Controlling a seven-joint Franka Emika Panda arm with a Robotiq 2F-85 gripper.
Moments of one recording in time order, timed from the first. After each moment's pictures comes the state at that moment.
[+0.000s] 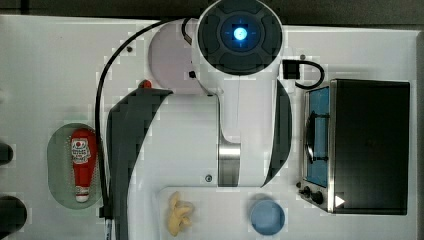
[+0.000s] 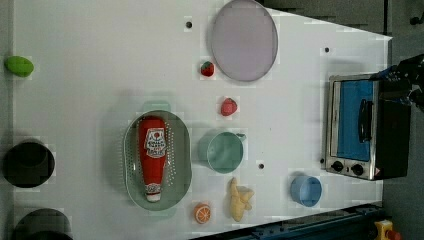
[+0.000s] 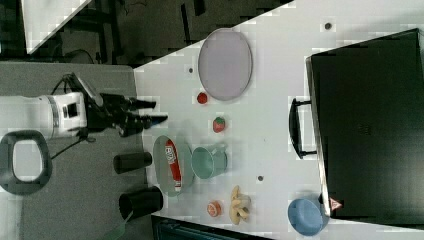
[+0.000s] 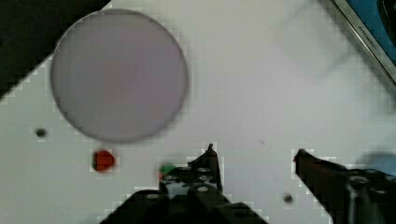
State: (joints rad) arm -0.03 0.02 0.02 -1.78 -0.02 0.22 -0.05
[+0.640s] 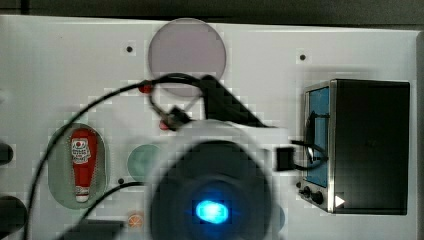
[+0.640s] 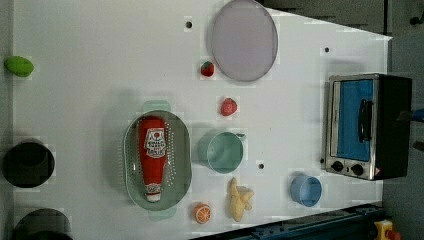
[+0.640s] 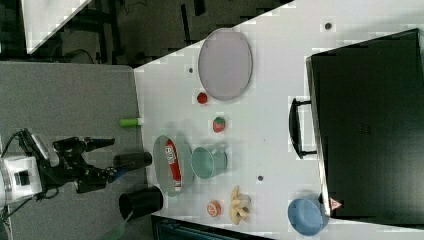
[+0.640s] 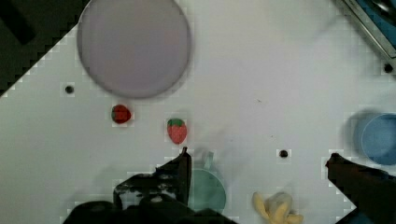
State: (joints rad) arm -0.12 -0.30 0.15 -1.94 0.07 0.14 -0.05
